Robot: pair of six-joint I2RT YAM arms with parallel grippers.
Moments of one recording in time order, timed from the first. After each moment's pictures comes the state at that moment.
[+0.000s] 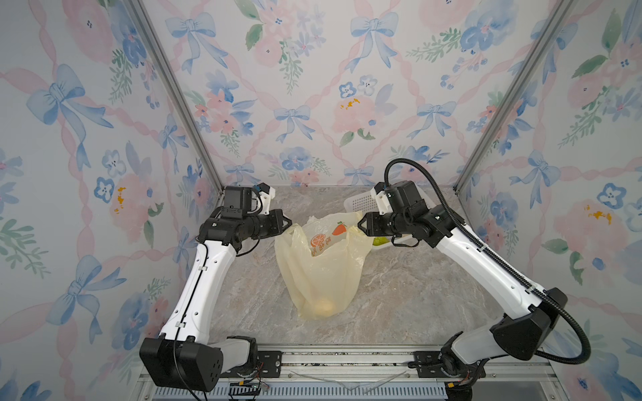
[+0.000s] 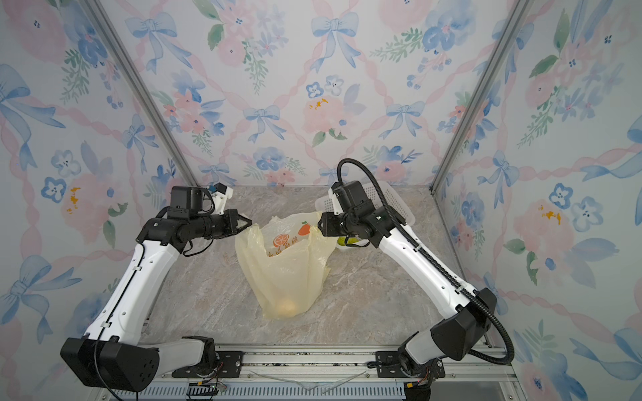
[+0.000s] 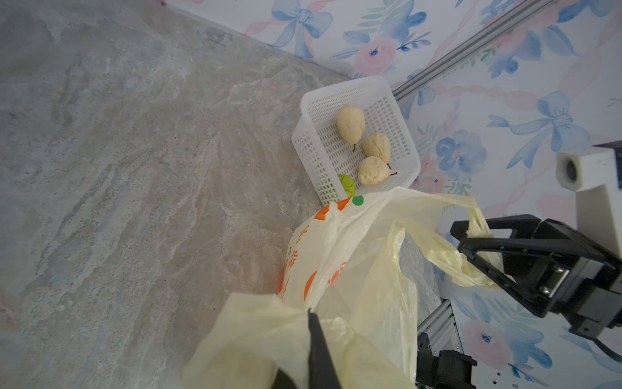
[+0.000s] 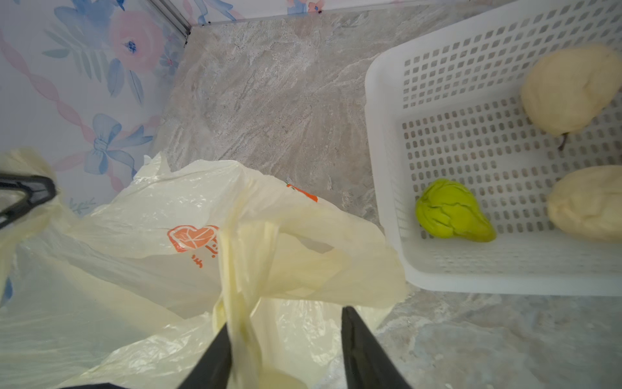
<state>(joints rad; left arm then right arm) -0.10 1.24 1.37 -0.85 0.57 -0.33 0.64 1.50 1.65 -0.91 -0.07 0.44</state>
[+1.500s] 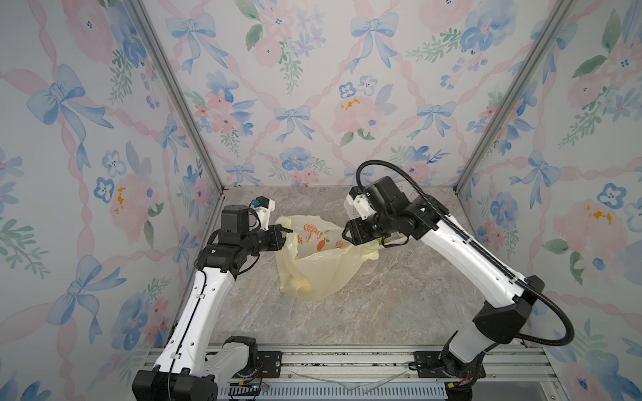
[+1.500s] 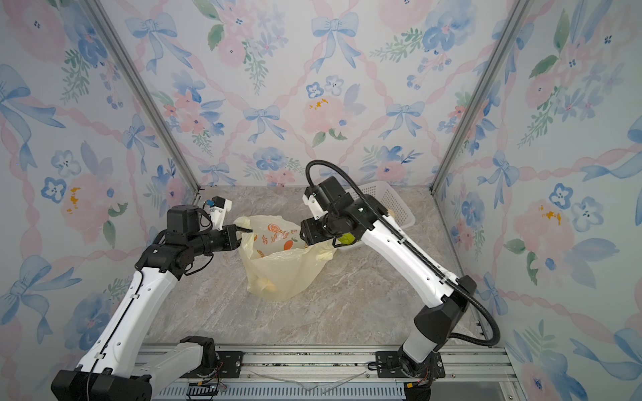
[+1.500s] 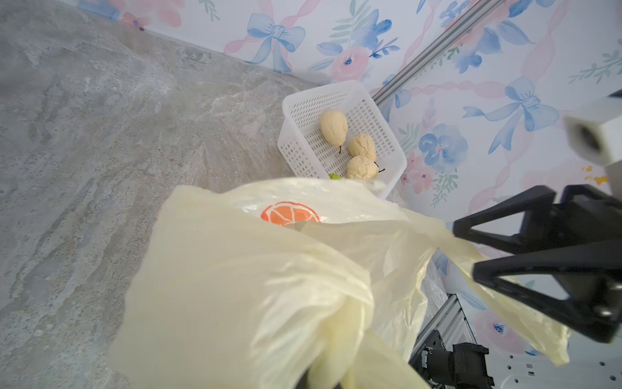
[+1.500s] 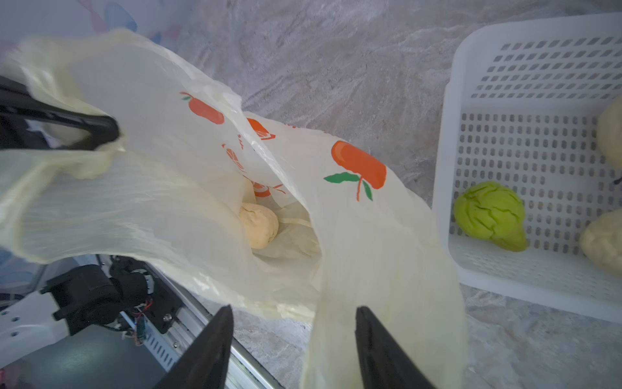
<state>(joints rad) -0.10 1.07 1.08 -0.64 0.60 -0.33 0.72 1.60 1.88 -1.14 -0.14 0.31</state>
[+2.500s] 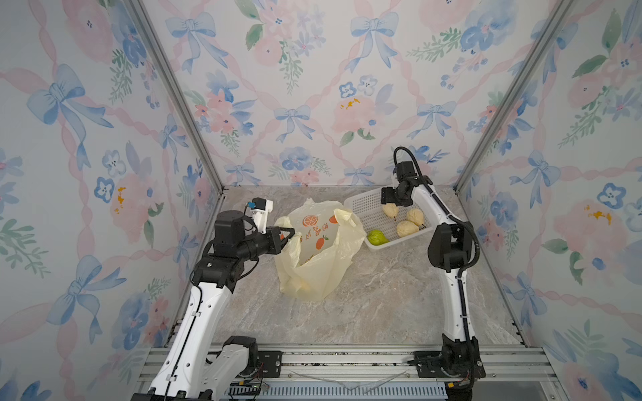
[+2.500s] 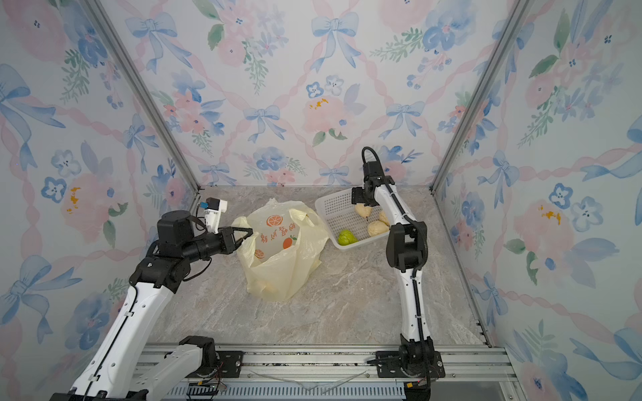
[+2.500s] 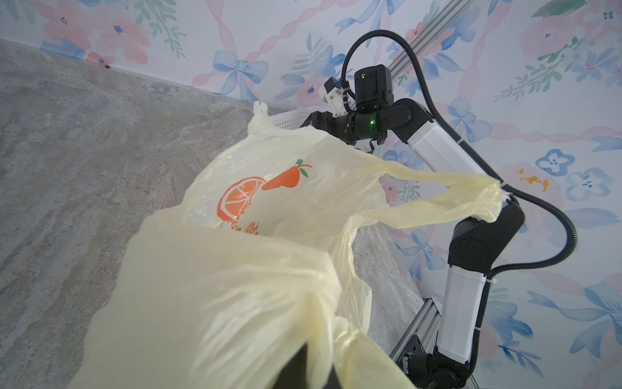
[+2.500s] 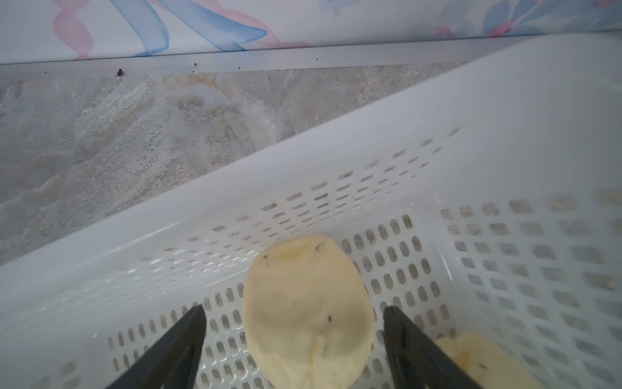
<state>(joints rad) -0.10 0.96 1.00 -0.52 0.67 -0.40 0.16 2.51 2.40 -0.89 0.02 0.15</state>
